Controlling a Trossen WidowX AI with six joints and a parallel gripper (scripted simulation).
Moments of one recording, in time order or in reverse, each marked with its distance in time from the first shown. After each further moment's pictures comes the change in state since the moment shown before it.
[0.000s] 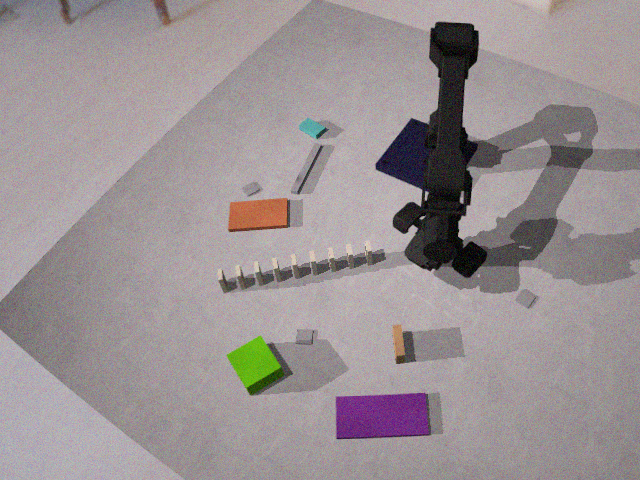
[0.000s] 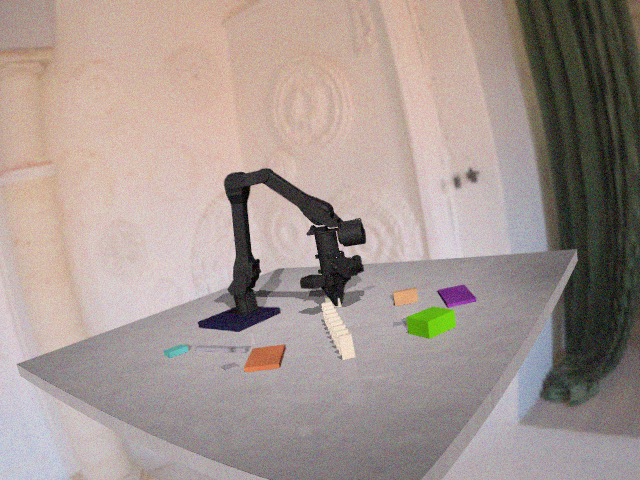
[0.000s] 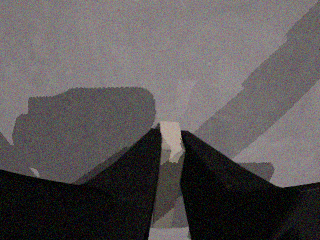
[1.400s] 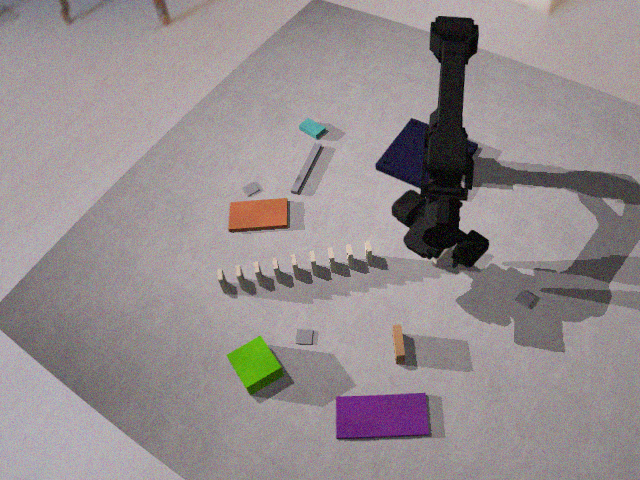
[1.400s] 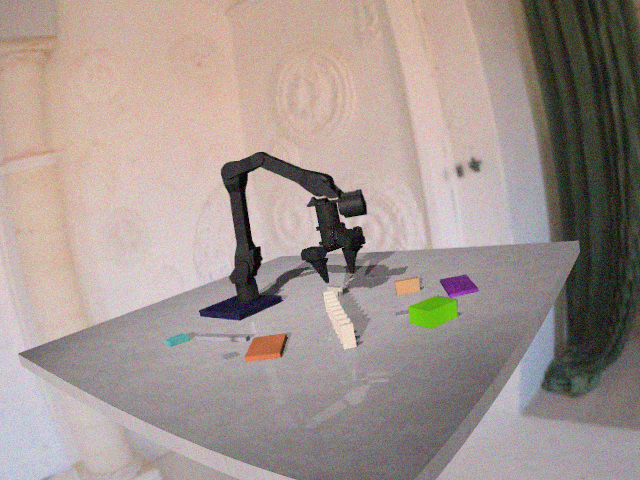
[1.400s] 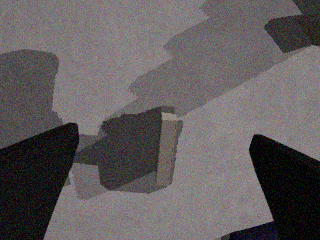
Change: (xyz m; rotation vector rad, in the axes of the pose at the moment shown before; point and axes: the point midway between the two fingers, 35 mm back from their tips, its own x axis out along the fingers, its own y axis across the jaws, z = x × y) arm -0.044 0.003 0.007 0.008 -0.013 0.010
